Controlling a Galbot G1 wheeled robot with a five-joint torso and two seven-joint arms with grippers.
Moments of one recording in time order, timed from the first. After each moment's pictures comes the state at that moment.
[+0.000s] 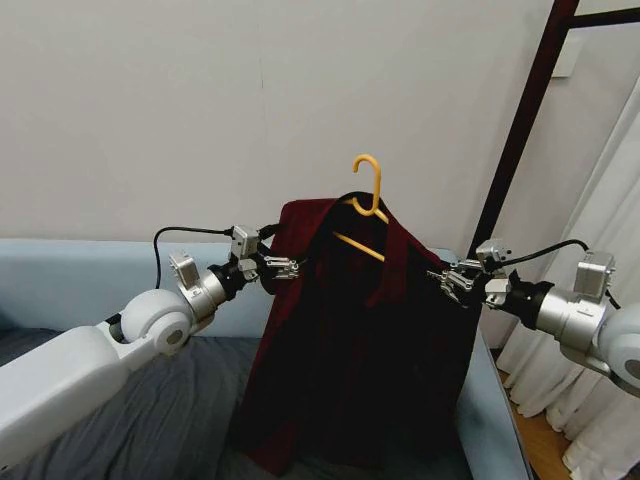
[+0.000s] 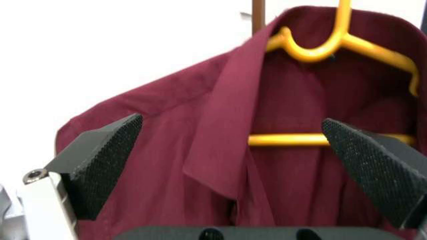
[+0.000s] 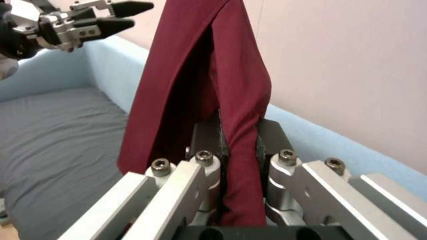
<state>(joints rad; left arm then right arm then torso) 0.26 -0.58 0.40 -1.84 -1.14 -0.14 0.08 -0.77 0.26 0.24 2.14 1.27 -0.28 -0.14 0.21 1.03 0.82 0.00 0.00</state>
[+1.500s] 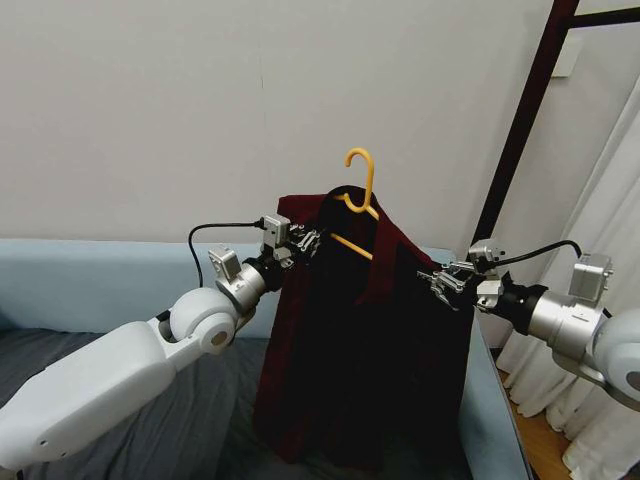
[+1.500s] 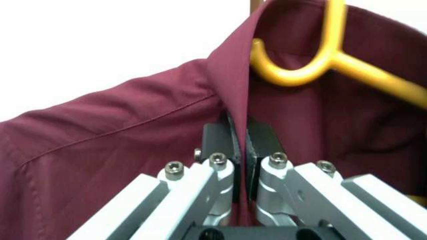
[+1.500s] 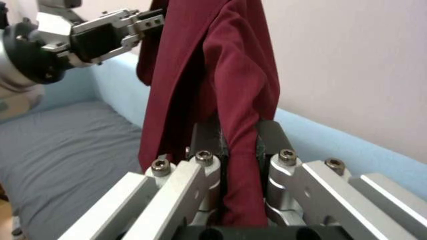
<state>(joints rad) 0.18 -0.71 0.47 -1.88 -1.11 -0.12 -0.09 -0.77 0.28 0.26 2.20 1.34 -0.31 -0.04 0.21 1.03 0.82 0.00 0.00</state>
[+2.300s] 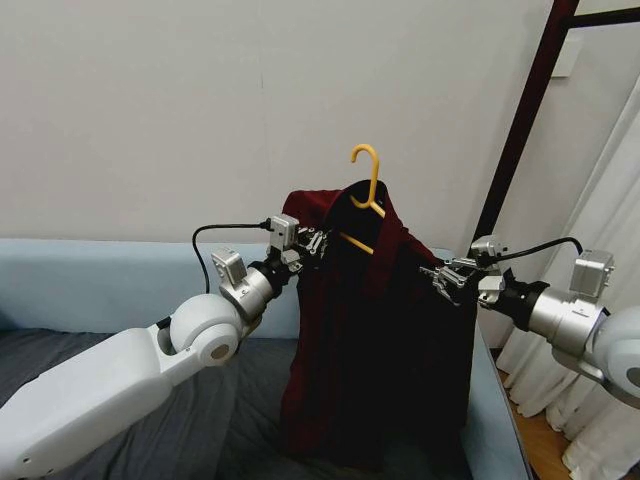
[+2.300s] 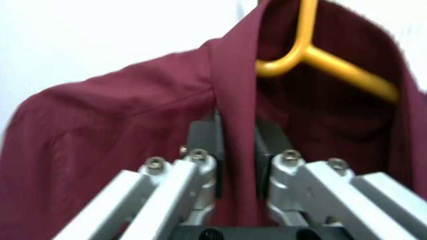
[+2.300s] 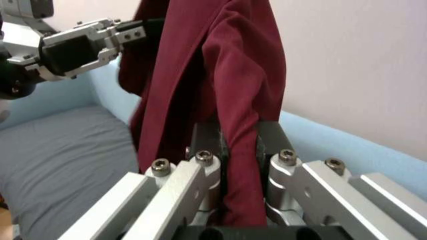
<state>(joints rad) 0.24 -0.68 0.43 -2.00 -1.10 -0.04 -0.24 -0.76 0.29 0.25 2.21 1.36 -0.30 -0.02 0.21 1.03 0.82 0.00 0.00</state>
